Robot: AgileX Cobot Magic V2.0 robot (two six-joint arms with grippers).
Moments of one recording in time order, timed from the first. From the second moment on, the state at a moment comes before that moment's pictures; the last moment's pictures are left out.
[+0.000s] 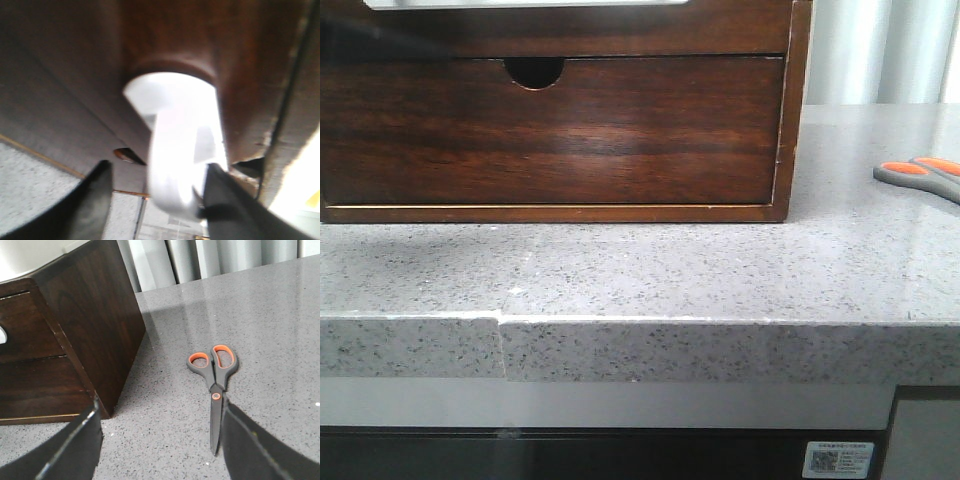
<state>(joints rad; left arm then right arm) -0.32 1.21 -0.75 -1.74 0.44 0.45 0.07 0.25 -0.38 0.20 0.38 0.03</state>
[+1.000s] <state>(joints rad) -0.49 0.83 -0.48 -1.84 0.33 0.39 0.07 0.25 -0.38 0.20 0.39 0.03</state>
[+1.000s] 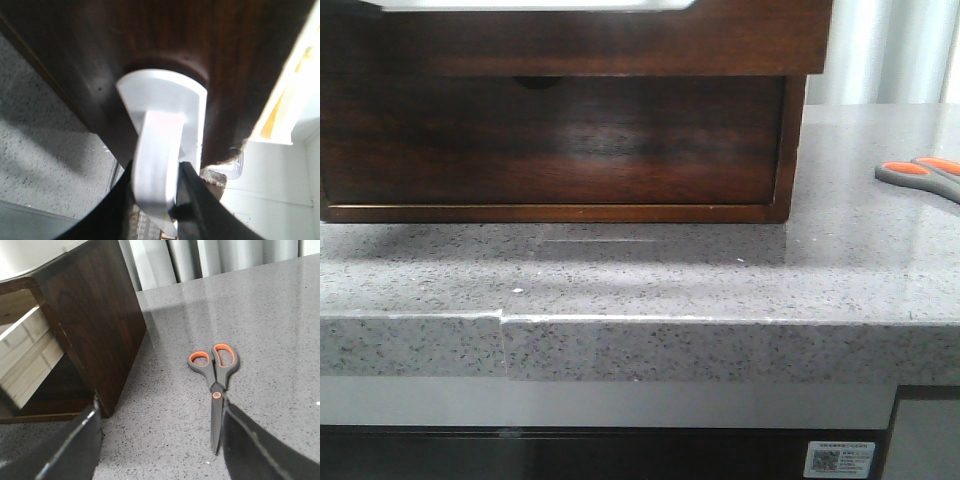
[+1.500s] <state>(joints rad) -0.50 0.78 -0.47 -1.78 0.33 0.47 0.07 0.25 -0.38 0.20 0.39 0.03</state>
